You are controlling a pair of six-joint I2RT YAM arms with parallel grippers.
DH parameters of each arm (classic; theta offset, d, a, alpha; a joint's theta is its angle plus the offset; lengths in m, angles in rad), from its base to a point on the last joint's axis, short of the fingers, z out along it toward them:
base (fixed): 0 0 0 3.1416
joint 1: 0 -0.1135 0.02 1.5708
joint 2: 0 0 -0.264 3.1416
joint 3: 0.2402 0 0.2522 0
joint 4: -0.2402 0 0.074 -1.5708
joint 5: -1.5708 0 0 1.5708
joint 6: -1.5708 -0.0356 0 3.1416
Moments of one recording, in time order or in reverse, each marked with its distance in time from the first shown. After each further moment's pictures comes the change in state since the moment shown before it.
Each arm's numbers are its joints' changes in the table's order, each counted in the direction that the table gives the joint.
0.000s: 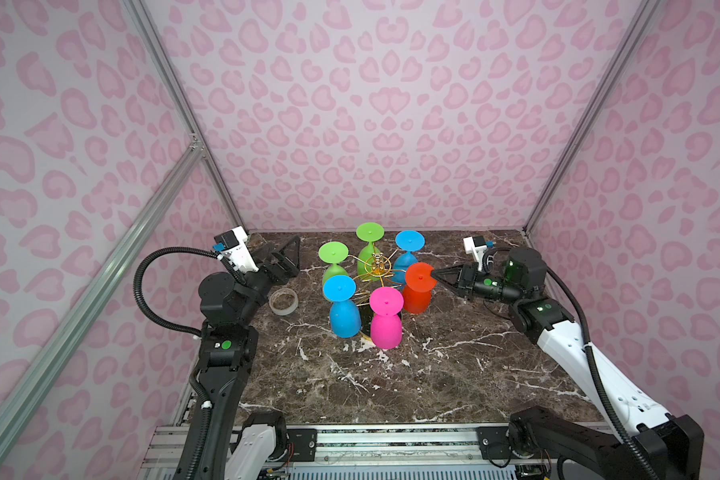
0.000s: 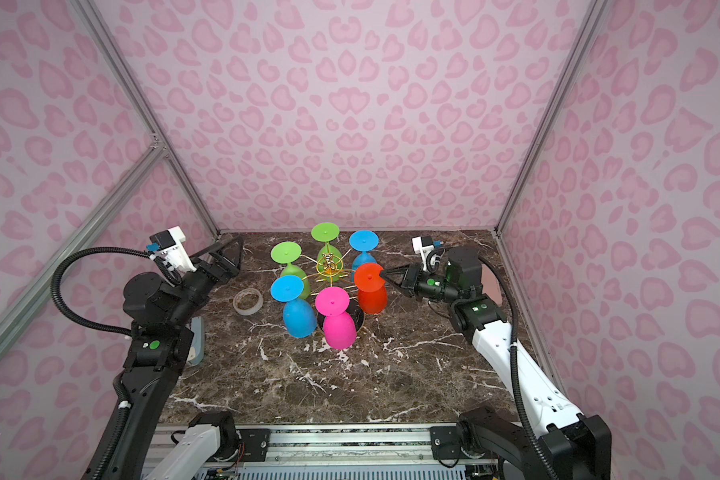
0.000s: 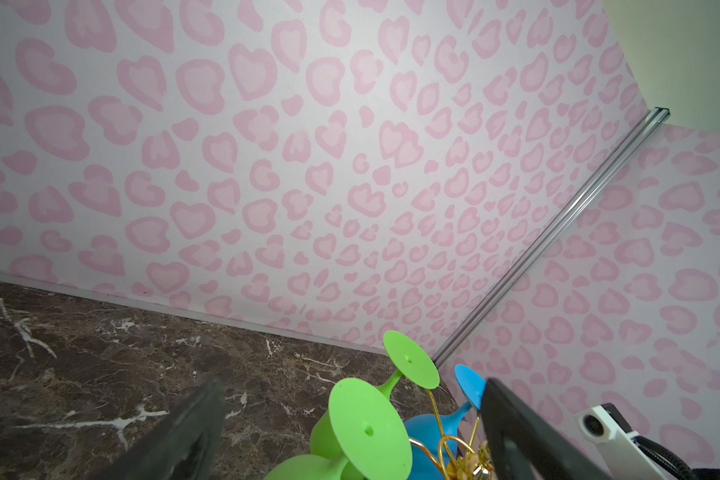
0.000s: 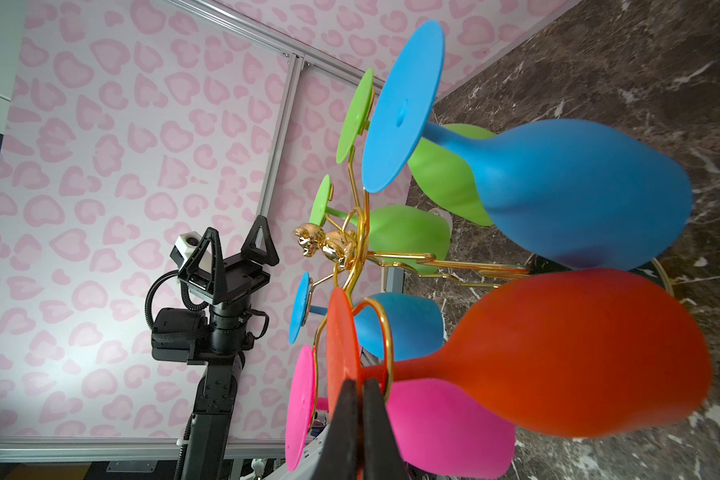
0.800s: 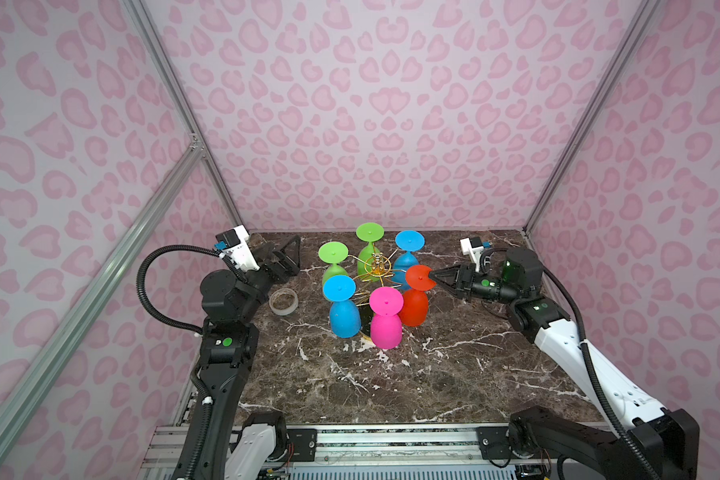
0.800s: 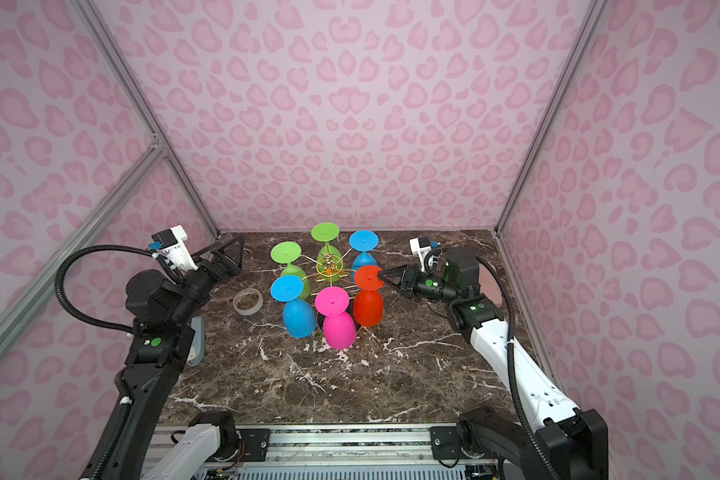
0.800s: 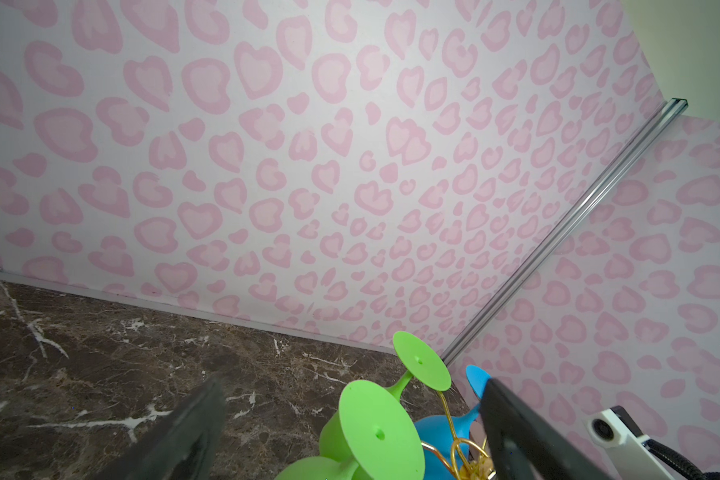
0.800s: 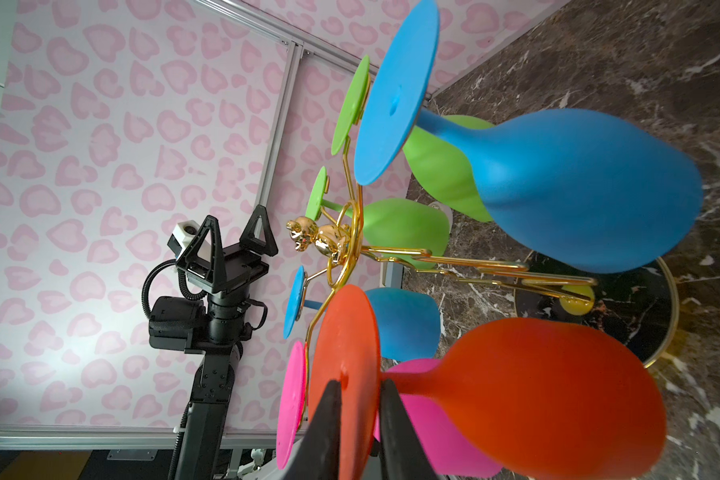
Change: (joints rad) left arm 0.000 0.017 0.004 0.000 0.011 -0.027; right arm -0.001 0.018 -0.017 0.023 0.022 0.013
